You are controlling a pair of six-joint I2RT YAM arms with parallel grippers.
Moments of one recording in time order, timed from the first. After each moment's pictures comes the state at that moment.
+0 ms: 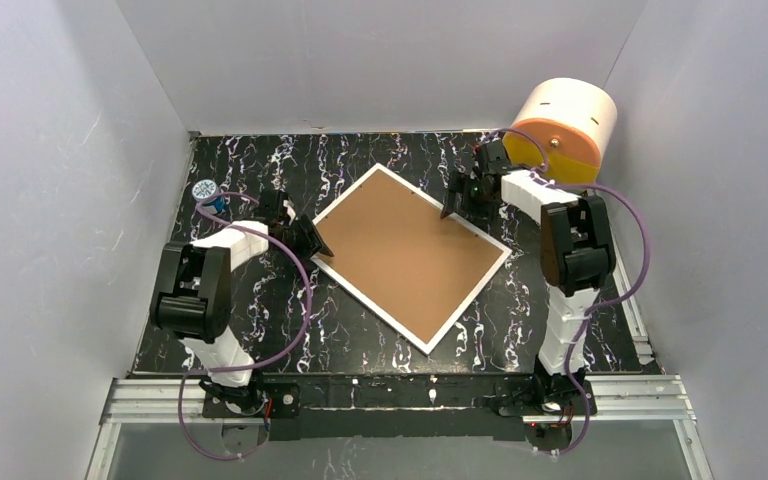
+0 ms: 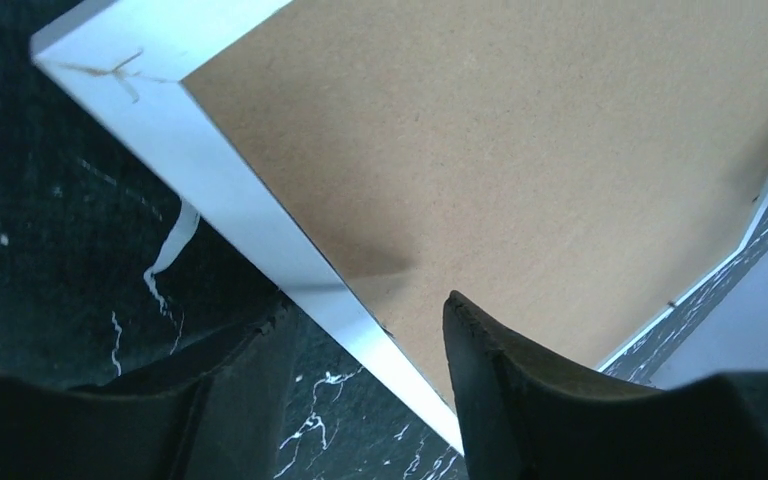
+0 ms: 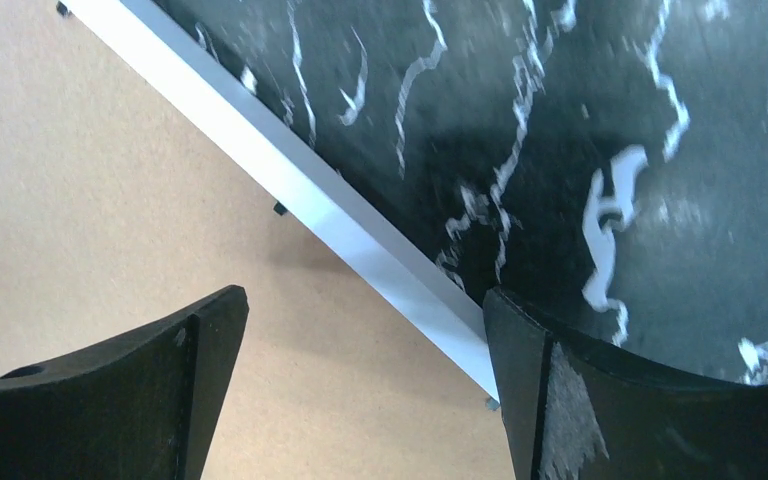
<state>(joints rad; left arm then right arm) -0.16 1.67 0.91 -0.36 0.34 -0.70 0.26 2.05 1.48 -0.51 -0.21 0.39</state>
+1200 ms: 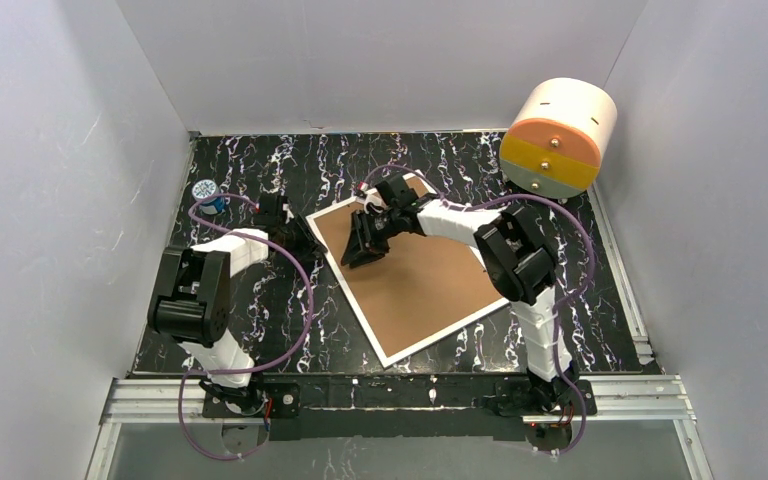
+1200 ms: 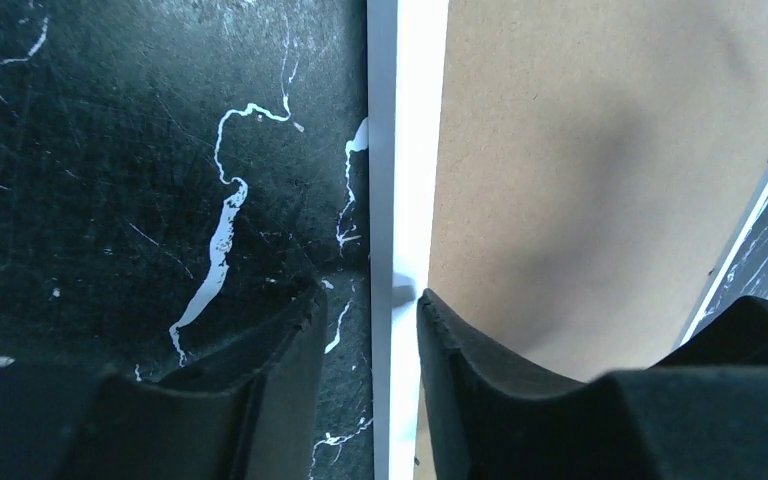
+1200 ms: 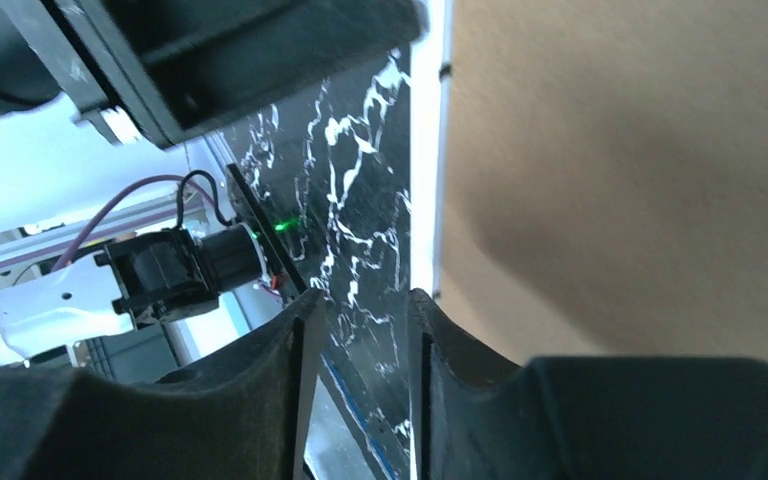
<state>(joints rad) -0.17 1.65 0.86 -0.19 0.24 -0.76 0.71 2.13 1.51 -0.28 -0.79 0.66</state>
